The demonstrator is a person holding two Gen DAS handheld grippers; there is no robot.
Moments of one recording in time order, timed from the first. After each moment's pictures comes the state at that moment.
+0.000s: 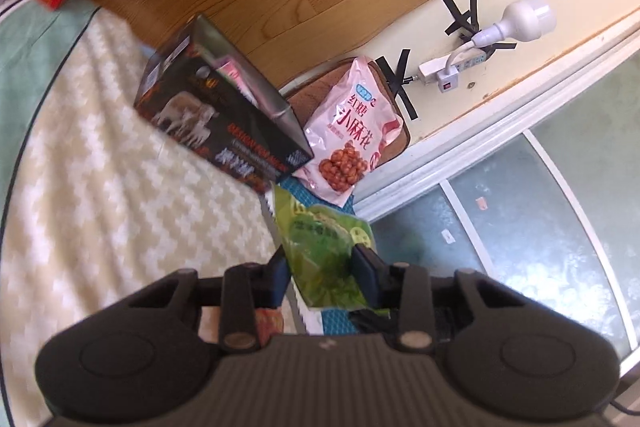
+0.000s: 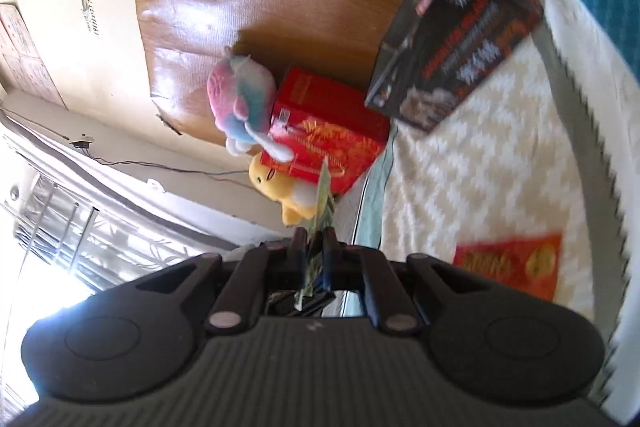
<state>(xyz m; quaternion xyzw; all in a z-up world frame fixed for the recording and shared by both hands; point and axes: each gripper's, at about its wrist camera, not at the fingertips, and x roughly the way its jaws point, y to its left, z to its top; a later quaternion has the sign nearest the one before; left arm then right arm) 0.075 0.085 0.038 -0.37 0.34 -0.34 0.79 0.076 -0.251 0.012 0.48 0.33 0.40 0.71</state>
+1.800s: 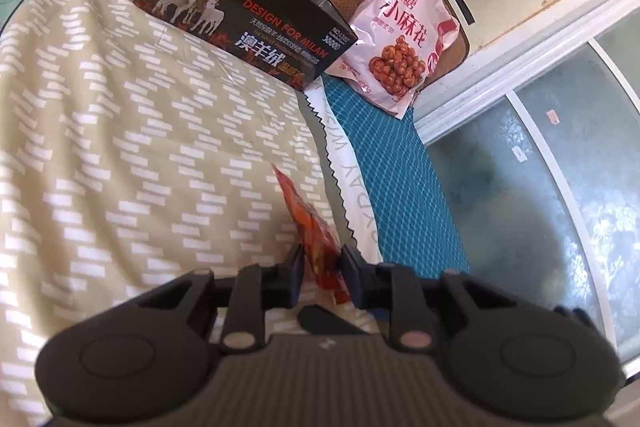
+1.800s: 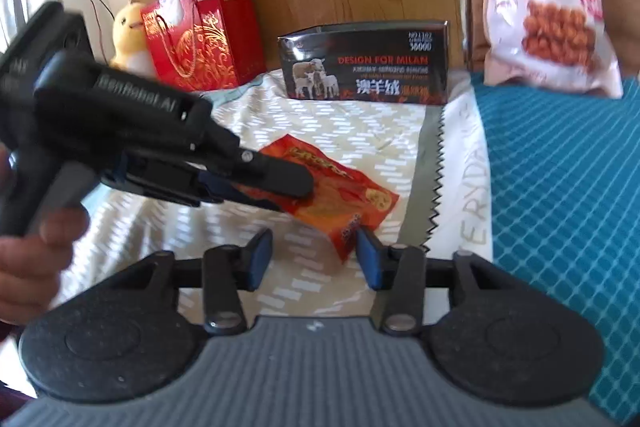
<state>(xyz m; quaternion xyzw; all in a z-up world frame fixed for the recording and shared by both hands) 0.051 0.015 -0.003 -0.28 0.45 -0.30 0.79 -0.019 -0.200 -0.014 0.01 0.28 0.23 0.93</state>
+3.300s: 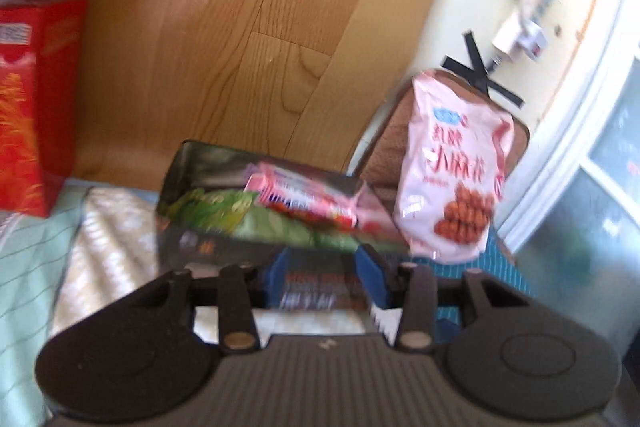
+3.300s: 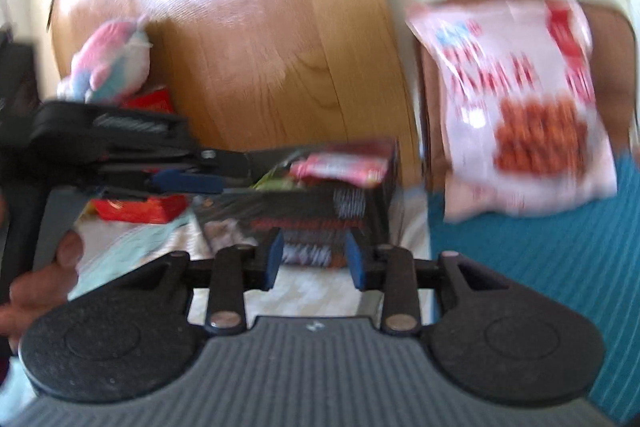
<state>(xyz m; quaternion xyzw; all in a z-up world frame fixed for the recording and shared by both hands) 0.145 -0.012 0.082 -0.13 0.31 -0.18 0.93 0.070 -0.237 0.025 0.14 0.22 0.19 0.95</state>
